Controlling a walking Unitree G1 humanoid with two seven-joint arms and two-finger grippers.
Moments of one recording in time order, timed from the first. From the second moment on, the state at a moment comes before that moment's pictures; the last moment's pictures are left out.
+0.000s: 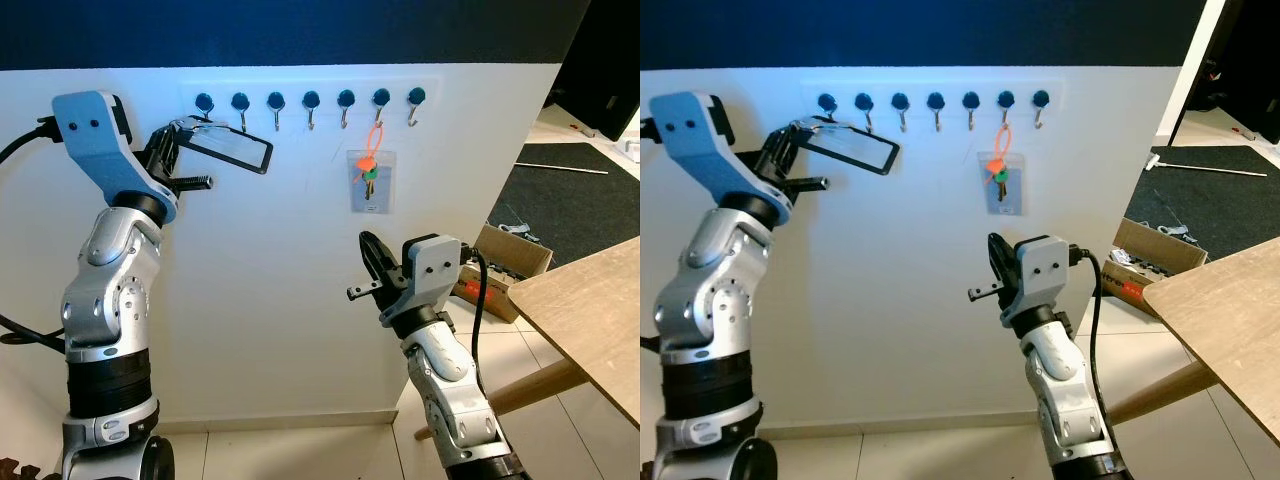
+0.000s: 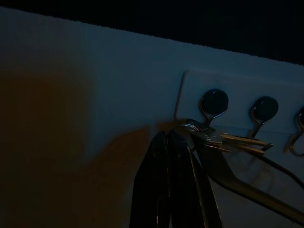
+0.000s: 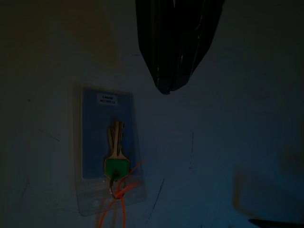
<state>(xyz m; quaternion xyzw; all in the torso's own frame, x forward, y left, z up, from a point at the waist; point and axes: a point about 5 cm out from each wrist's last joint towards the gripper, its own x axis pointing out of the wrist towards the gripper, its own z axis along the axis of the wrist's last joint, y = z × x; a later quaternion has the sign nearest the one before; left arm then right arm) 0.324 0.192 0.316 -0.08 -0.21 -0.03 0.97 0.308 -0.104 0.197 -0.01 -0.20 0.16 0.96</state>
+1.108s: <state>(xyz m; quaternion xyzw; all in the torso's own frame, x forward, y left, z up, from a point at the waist) 0.313 0.161 0.302 0.07 -0.17 -0.19 0.97 0.308 -0.103 0.197 -0.01 -0.20 0.16 0.96</state>
